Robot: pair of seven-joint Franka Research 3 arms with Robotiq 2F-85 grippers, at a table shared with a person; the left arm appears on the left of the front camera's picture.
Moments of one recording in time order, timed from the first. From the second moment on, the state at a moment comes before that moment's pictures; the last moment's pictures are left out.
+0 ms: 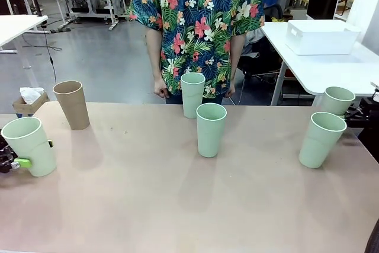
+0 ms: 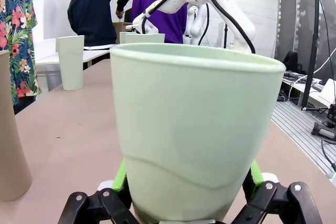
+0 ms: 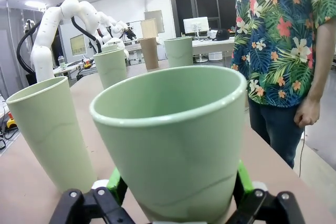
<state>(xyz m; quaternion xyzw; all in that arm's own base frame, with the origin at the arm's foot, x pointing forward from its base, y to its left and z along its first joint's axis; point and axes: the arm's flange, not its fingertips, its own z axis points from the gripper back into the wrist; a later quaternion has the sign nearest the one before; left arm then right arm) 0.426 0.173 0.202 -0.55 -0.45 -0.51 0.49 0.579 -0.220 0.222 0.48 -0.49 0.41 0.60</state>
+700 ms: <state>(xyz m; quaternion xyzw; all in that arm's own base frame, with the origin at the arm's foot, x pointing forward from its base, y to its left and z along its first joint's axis) 0.425 0.172 0.203 -0.55 -0.45 -0.51 0.49 0.579 -0.220 0.222 0.48 -0.49 0.41 0.60</state>
